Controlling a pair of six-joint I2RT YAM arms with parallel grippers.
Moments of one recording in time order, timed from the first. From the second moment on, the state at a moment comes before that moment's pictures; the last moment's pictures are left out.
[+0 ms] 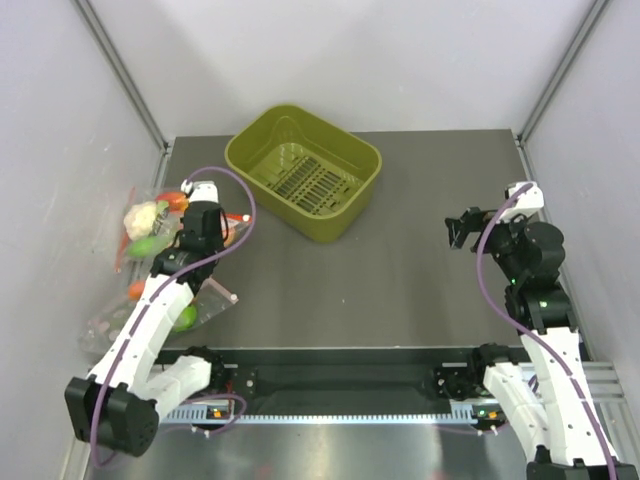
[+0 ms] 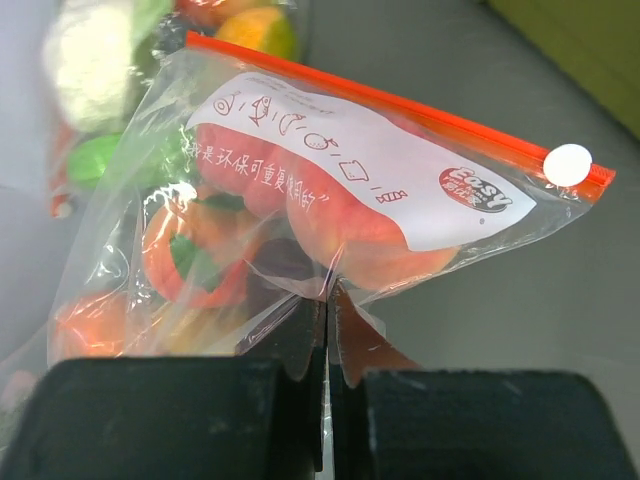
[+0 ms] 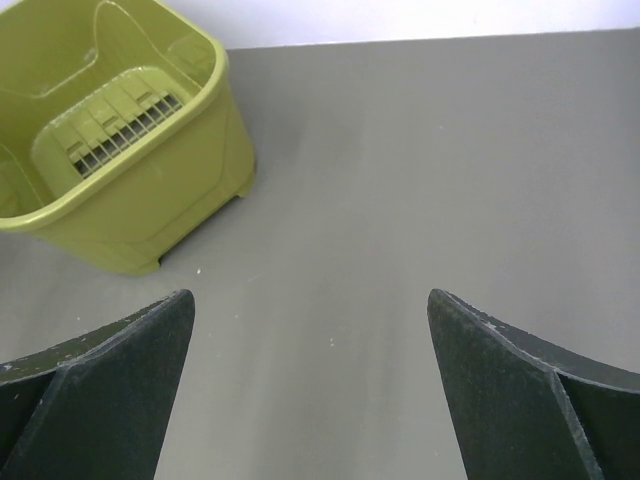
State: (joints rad) left arm -0.24 1.00 0.87 -0.54 -0.49 -0.14; right arm 0.06 0.62 0.74 -0.30 -0.16 0.15
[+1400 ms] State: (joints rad) left arm -0.32 0.94 0.94 -0.49 0.90 -0.34; right arm 0.57 0.62 0.67 -0.08 -0.65 0.03
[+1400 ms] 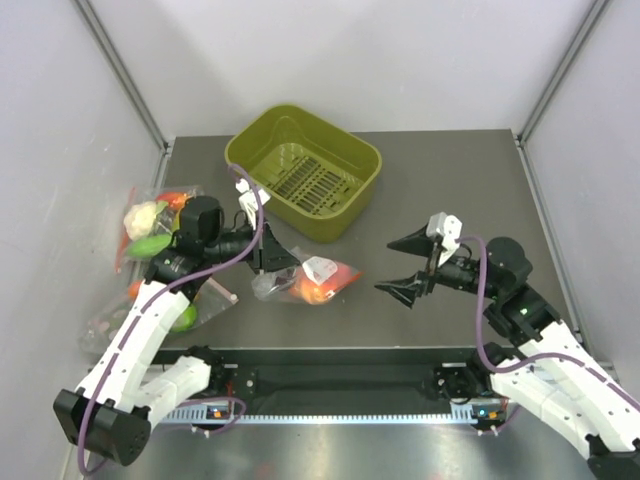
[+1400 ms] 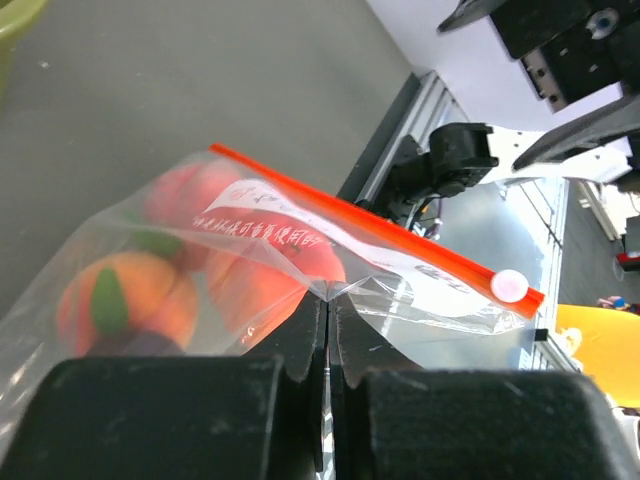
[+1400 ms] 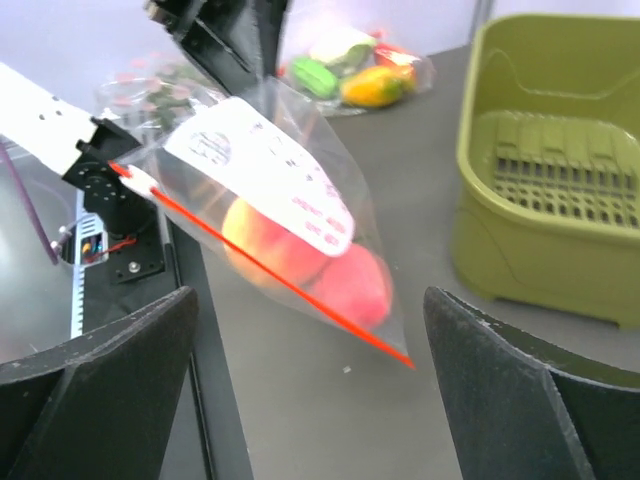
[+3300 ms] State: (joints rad) left arm -0.43 0.68 0.86 -0.29 0.77 -0.15; right arm 1.03 0.83 0.65 0.09 -0.26 0.07
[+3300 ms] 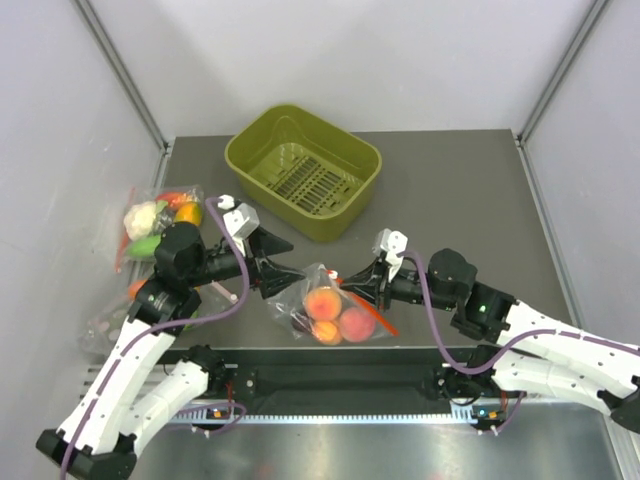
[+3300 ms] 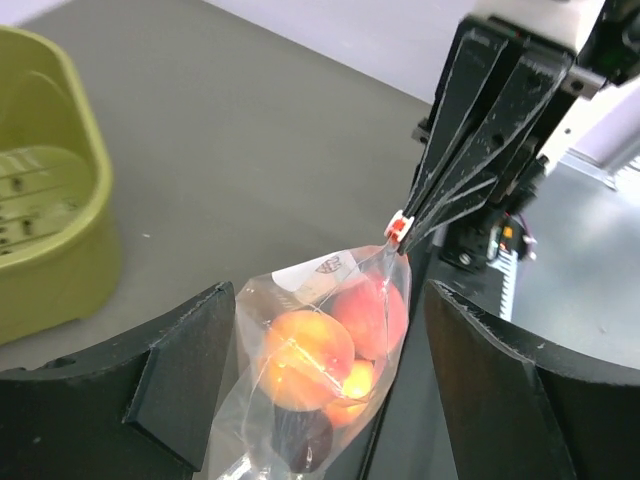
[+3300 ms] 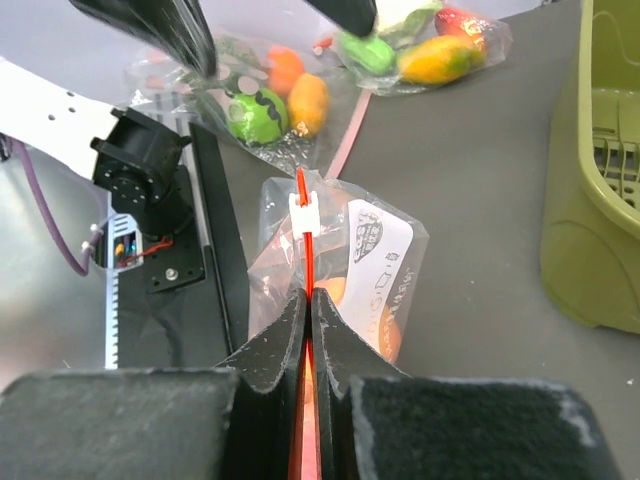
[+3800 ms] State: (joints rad) left arm -0.47 0.84 0.86 -0.23 0.96 -0.13; right arm 1.03 0.84 0.75 0.05 -0.32 0.12
